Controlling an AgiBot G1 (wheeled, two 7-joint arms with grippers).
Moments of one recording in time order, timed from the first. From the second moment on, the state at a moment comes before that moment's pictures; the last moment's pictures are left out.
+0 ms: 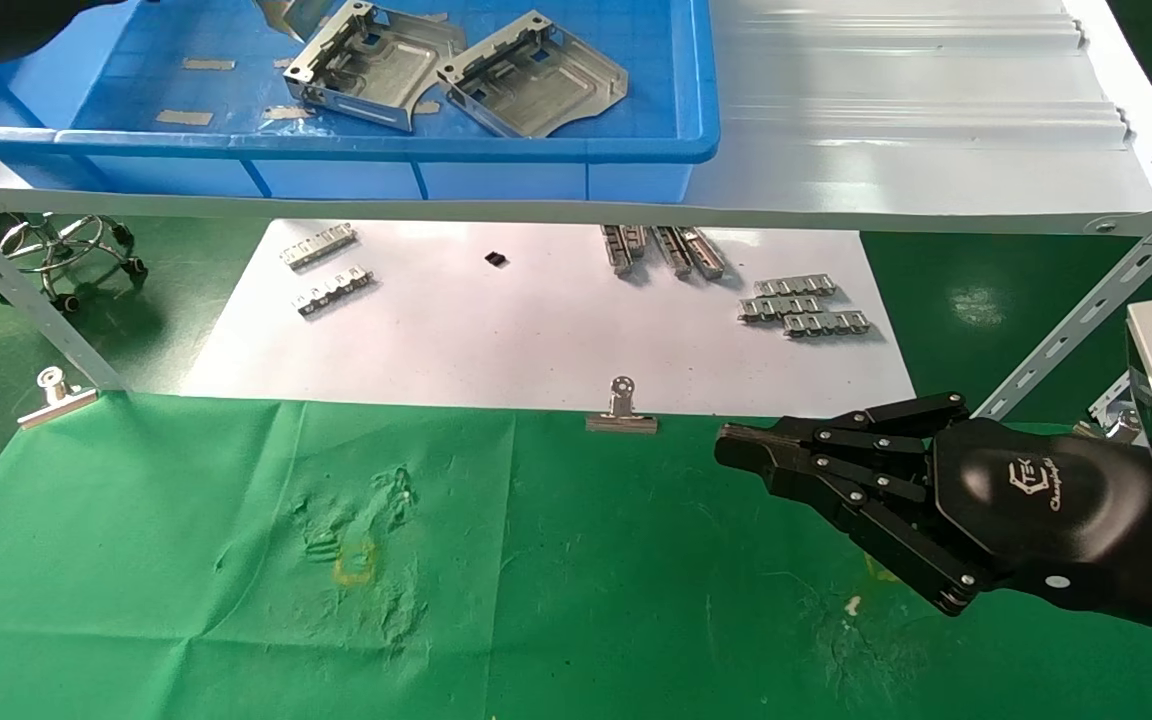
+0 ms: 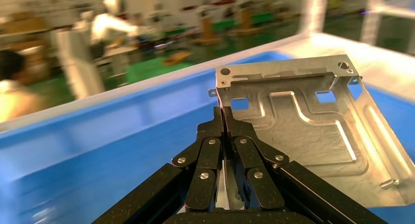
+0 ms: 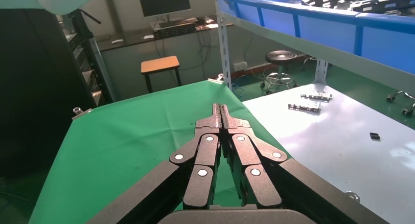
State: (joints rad) left arm -1.78 0.91 0.37 -0.55 1.14 1.06 -0.12; right arm 1.05 -0.53 -0.40 1.19 -0.59 -1.37 0.10
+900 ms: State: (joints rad) left arm -1.71 0.80 0.48 -0.53 1.06 1.59 0.33; right arm 1.05 -0.53 -0.40 1.19 -0.59 -1.37 0.10
